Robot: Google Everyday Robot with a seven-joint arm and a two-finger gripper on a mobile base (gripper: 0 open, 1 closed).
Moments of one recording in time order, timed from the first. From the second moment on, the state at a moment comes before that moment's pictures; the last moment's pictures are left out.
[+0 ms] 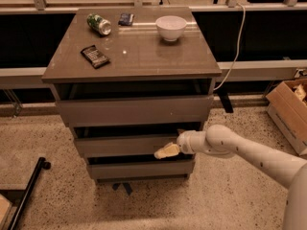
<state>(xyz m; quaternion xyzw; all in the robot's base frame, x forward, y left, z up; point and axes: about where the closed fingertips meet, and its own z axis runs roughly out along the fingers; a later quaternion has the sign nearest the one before) 0.663 -0.081 0.481 -0.35 0.82 0.26 0.37</state>
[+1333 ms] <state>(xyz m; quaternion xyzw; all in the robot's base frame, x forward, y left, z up) 0.688 -0.080 0.453 -0.34 0.82 0.28 0.36</state>
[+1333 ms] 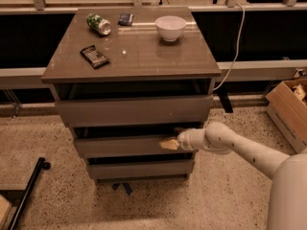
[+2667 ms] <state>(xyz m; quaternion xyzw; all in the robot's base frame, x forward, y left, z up) 0.688 -0.080 0.461 -0.34 0.82 0.28 0.36</state>
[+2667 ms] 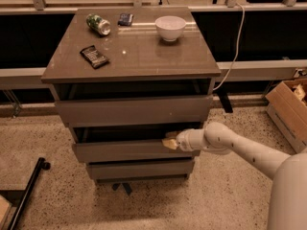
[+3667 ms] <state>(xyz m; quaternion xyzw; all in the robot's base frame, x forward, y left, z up) 0.684 -0.081 0.459 -0.34 0.82 0.28 0.36</state>
